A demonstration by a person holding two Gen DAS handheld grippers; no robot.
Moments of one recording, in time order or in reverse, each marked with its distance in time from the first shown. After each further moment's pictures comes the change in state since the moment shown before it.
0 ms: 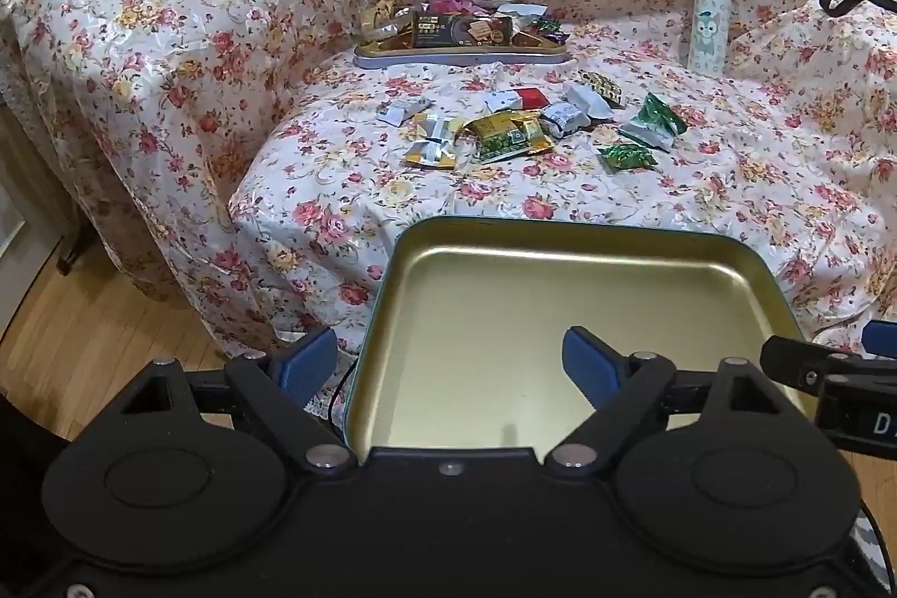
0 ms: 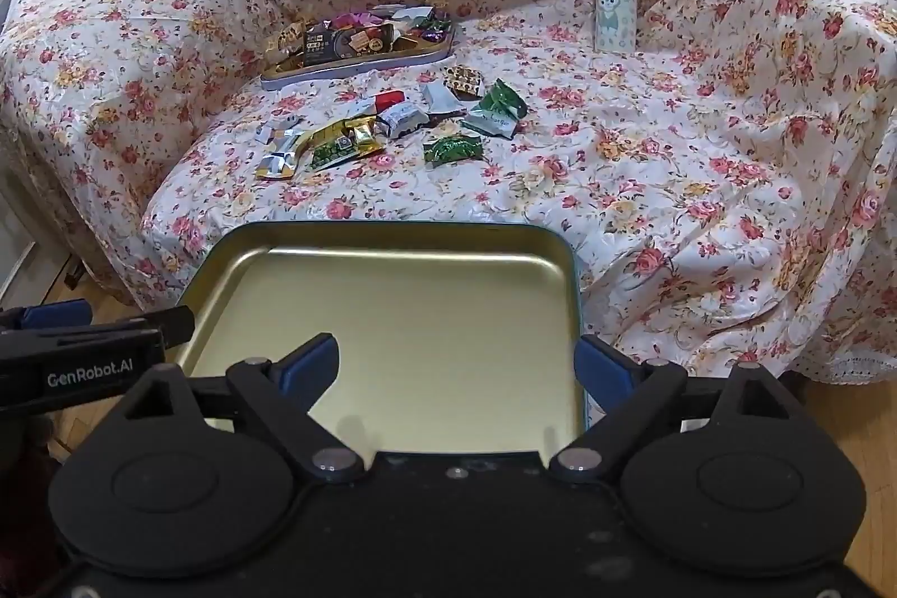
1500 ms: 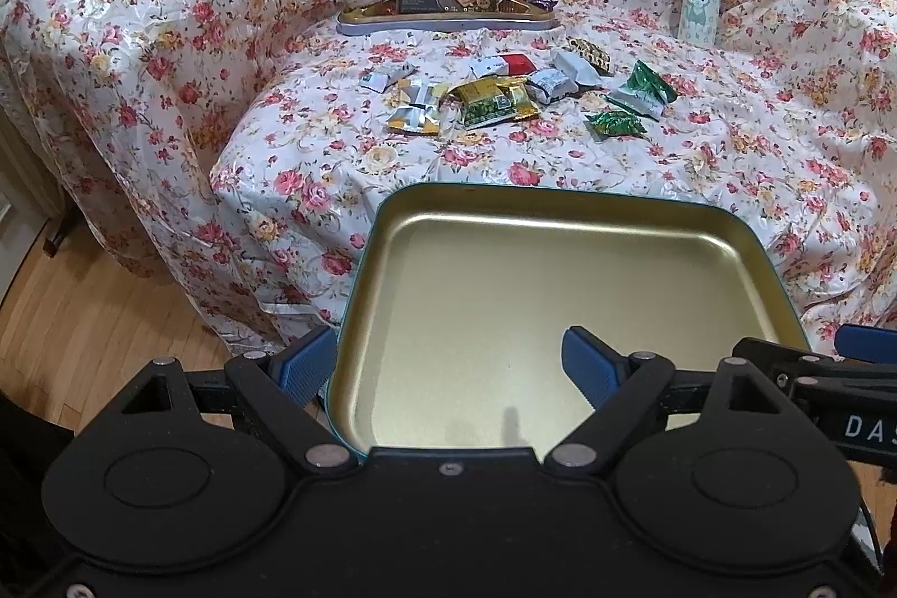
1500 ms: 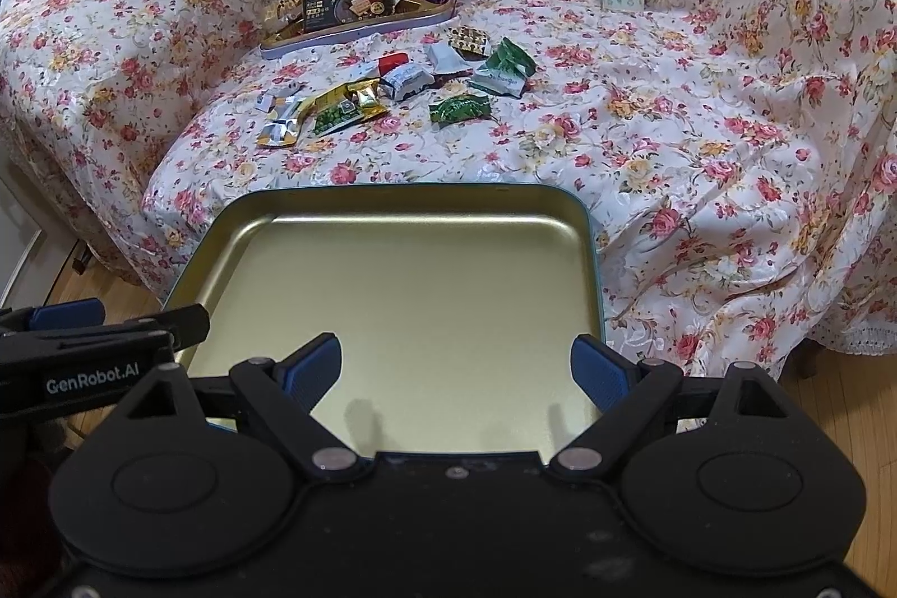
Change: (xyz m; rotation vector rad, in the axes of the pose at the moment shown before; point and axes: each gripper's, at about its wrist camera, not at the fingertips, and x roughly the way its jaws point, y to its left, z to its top) left arm 0.008 -0.002 0.000 0.003 0.078 -0.029; right arm 0.012 -0.001 0.000 0.018 0.078 0.025
